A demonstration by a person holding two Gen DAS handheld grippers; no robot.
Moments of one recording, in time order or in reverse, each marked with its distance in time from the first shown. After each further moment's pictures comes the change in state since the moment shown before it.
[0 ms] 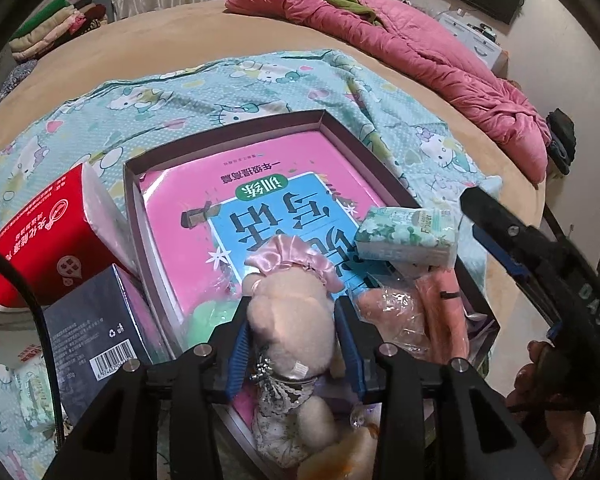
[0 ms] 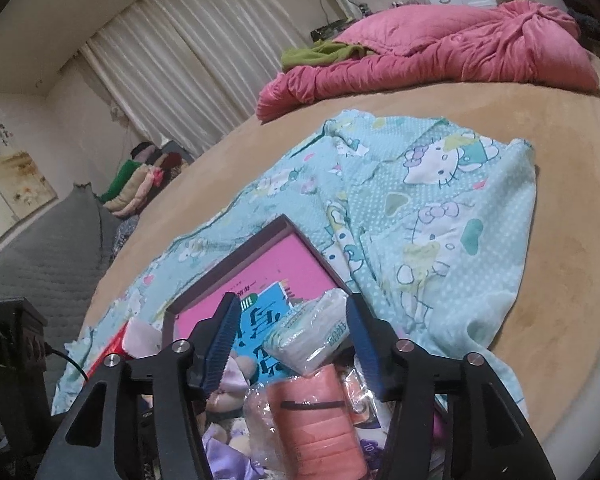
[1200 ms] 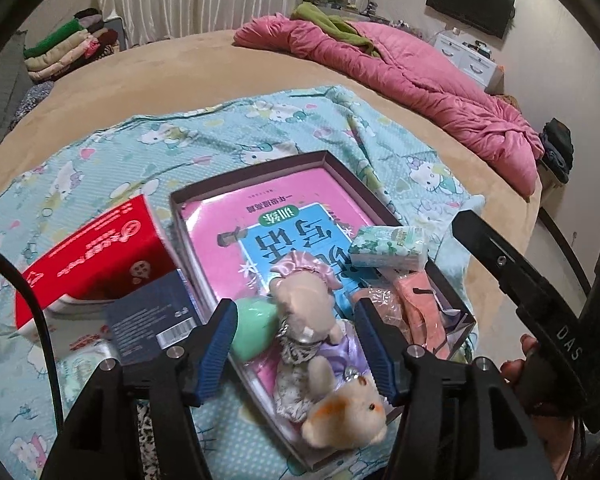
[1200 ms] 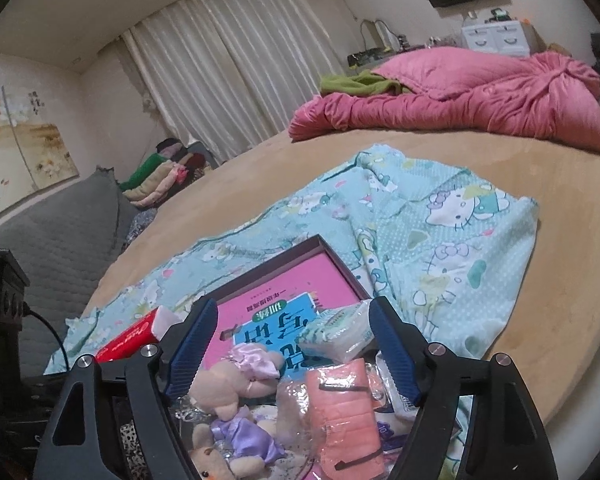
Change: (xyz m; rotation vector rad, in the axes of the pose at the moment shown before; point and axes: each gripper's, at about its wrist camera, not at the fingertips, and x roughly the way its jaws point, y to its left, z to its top) left arm -0.069 0.003 -0.011 0.010 -0.108 0.034; right arm -0.040 0.037 -0.005 -0.165 -0.071 0.024
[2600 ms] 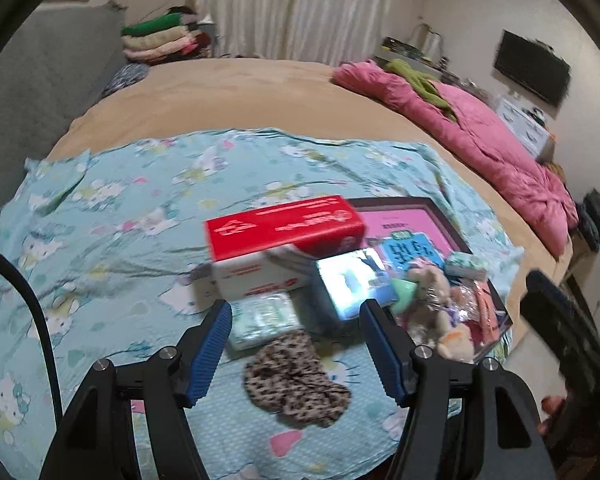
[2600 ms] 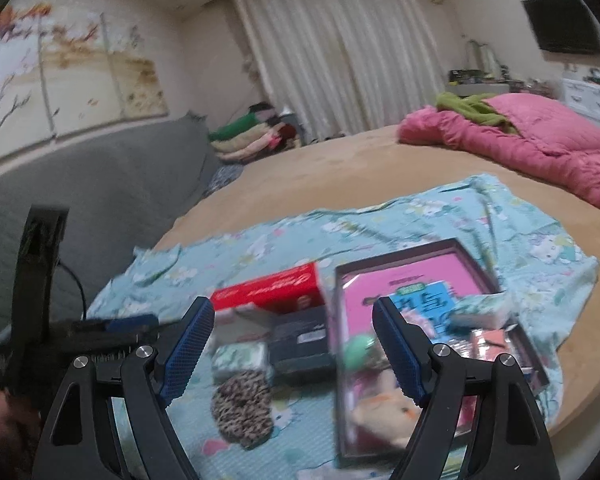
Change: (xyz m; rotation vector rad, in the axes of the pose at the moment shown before) left arm -0.124 0.137 -0.066 -0.223 -0.134 0.151; right arm -0.055 0.166 -0.043 -0.304 0.082 0.223
